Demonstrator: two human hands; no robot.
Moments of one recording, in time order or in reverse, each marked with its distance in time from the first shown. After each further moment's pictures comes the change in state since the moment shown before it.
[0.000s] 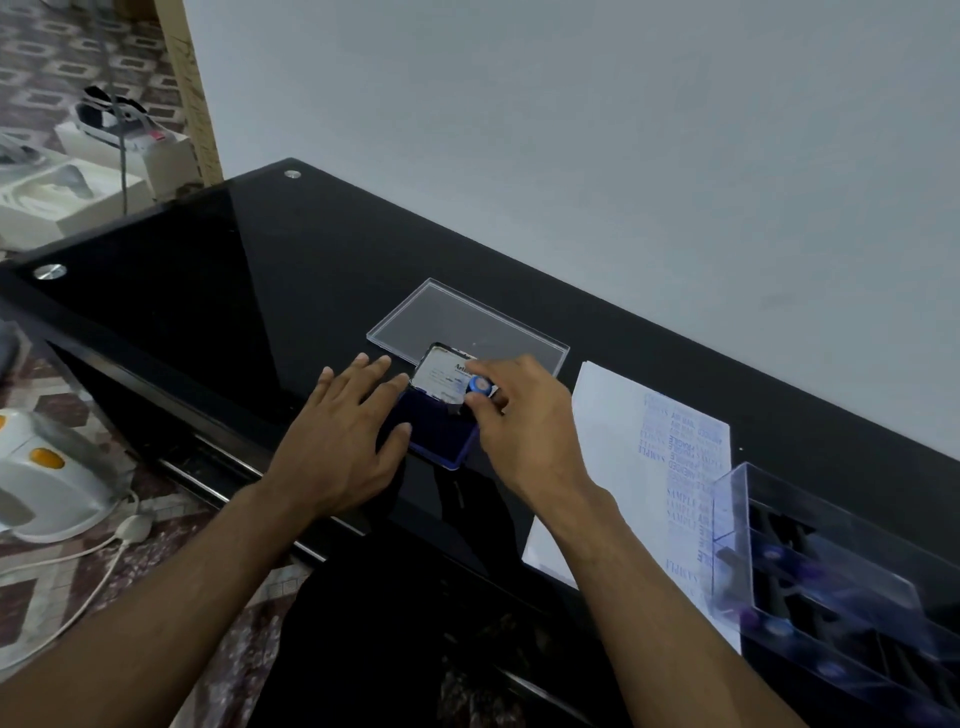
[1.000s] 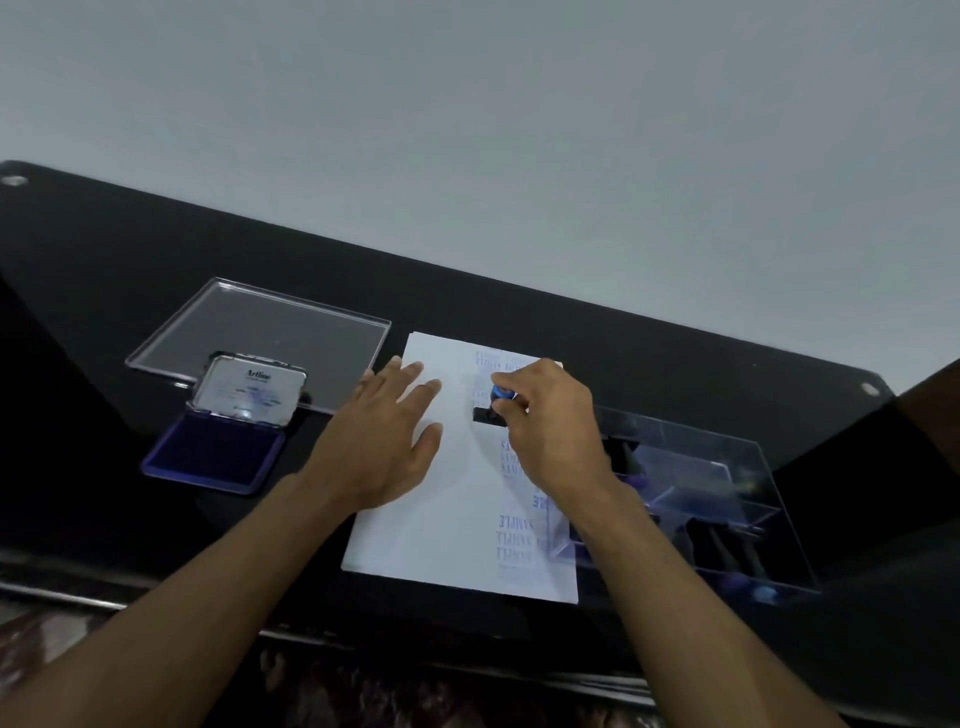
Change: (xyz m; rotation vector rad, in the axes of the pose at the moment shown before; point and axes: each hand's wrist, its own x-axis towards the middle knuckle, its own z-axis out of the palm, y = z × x) left_hand 0.075 0.181 0.078 -0.085 -0.134 0.326; right_hand -0.040 0.148 -0.120 -0.252 0.097 0.252
